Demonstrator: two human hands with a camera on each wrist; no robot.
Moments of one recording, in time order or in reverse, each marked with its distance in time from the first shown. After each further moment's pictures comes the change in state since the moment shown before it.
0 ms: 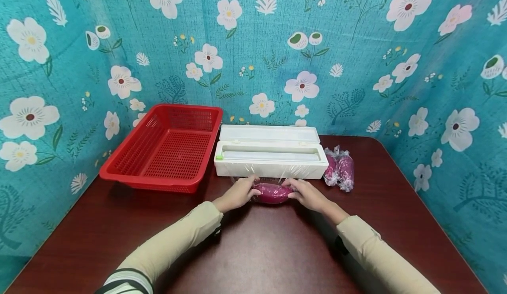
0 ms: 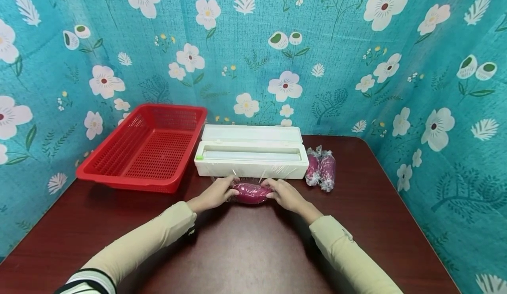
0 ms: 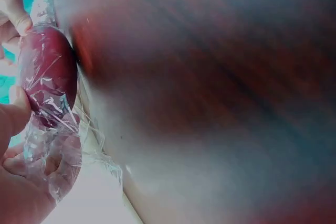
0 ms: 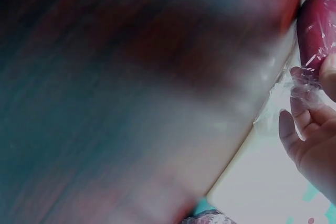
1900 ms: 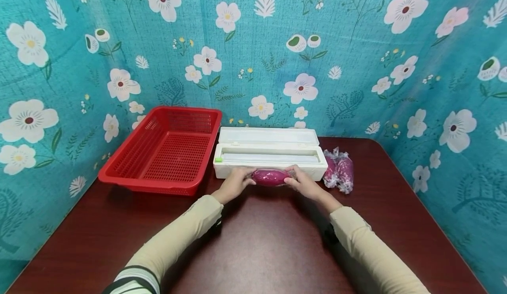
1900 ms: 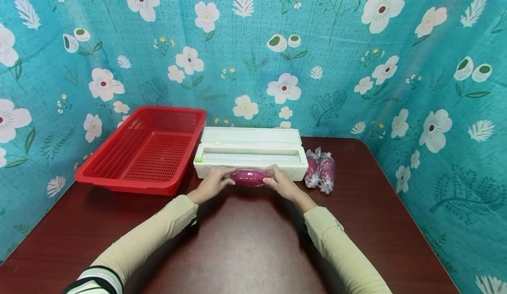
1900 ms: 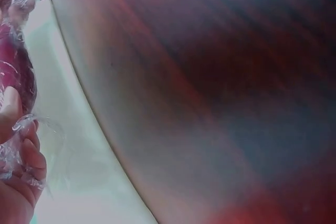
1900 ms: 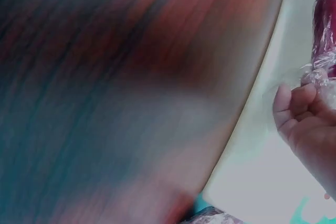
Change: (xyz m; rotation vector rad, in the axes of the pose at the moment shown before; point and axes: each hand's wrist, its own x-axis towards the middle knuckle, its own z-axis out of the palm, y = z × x) left_hand 0.018 -0.016 -0.012 -0.071 0.184 0.015; right_hand 0.028 0.008 -0.011 0.441 -0.005 0.353
